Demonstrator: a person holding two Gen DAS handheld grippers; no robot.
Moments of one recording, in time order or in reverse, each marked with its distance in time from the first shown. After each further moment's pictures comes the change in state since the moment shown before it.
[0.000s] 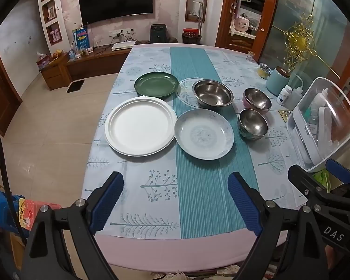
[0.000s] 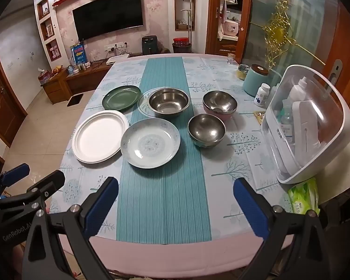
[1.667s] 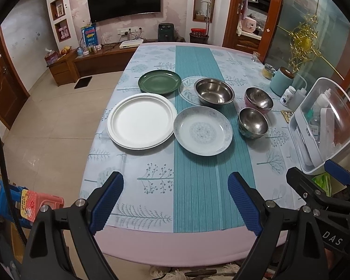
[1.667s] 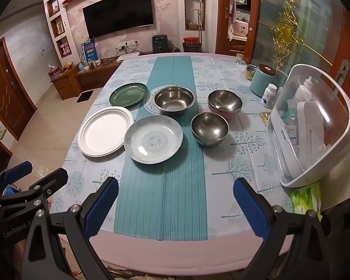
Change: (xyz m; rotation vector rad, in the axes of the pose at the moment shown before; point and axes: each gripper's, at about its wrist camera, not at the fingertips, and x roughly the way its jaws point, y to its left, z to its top) left arm -0.012 -0.018 -0.013 -0.033 0.005 0.047; right arm 0.001 -0.021 -0.008 -0.025 -0.004 0.057
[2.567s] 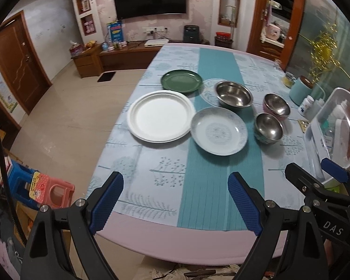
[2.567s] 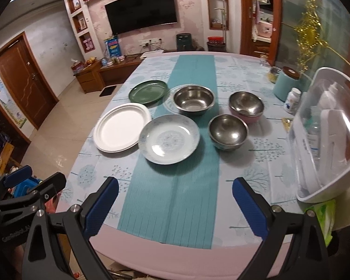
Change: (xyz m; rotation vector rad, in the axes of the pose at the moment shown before) left arm -0.018 -0.003 -0.012 -0.100 -0.012 0.134; right arm 0.016 -0.015 0.009 -0.065 0.012 0.162
